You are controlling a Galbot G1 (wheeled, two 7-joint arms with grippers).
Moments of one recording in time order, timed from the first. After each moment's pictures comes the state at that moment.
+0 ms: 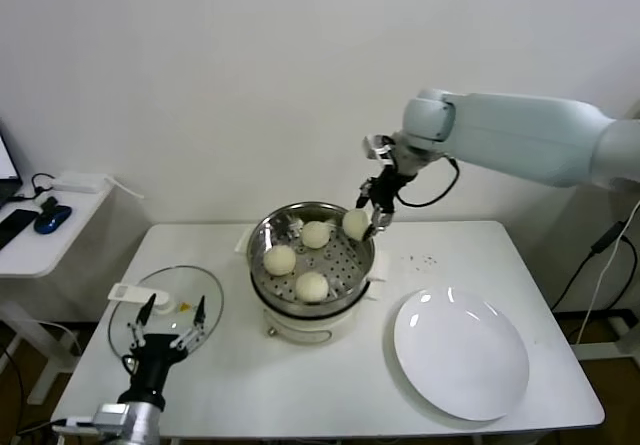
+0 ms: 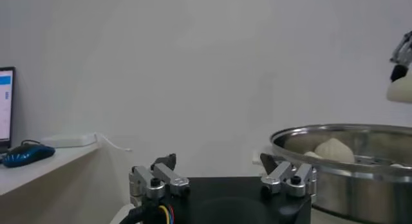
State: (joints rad) left arm 1.64 -1.49 -0.72 -2.09 -0.09 -0.06 0.11; right arm 0.83 1.18 -1.68 1.12 0.89 -0.21 -1.03
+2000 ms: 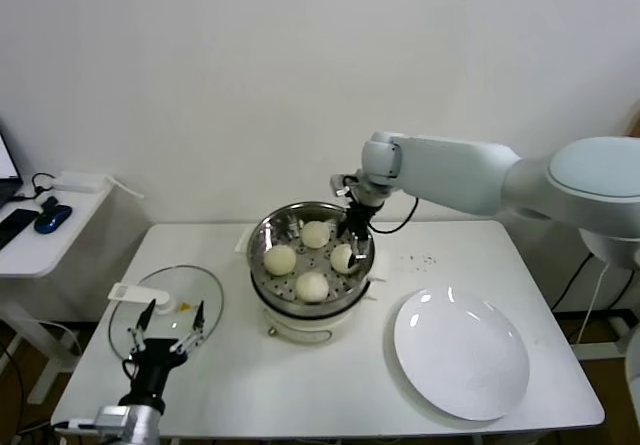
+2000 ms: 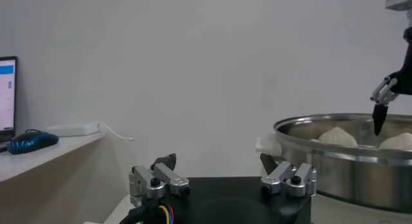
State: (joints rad) left arm 1.64 -1.49 -0.72 -2.06 -0.09 -0.06 0.11; right arm 0.67 1.30 -1.65 0.97 0.79 -0.21 -1.04
